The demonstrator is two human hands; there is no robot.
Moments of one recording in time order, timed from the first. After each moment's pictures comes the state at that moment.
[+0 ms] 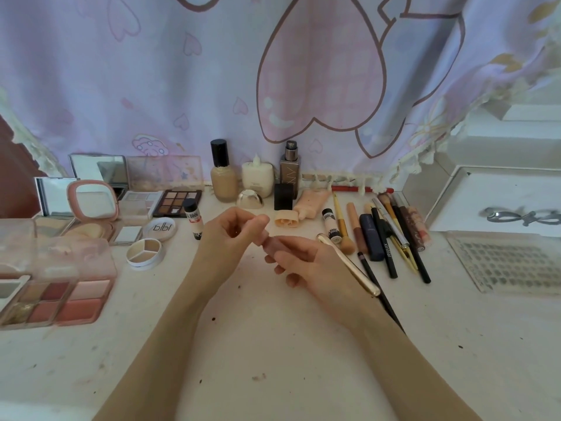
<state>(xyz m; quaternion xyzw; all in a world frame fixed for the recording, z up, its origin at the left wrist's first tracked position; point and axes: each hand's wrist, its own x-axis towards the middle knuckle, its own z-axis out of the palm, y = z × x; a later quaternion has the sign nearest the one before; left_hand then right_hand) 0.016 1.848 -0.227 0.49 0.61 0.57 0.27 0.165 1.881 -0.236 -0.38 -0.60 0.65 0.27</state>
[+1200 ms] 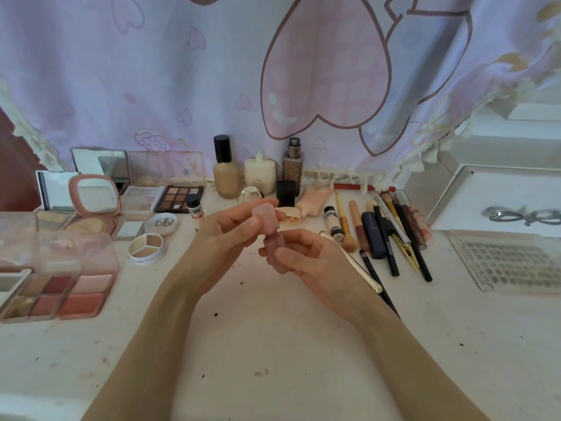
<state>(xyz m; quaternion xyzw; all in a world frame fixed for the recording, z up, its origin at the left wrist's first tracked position) -0.006 1.842 -0.231 0.54 0.41 0.56 0.47 0.166 1.880 -0.236 -0.27 -0.58 0.70 0.32</state>
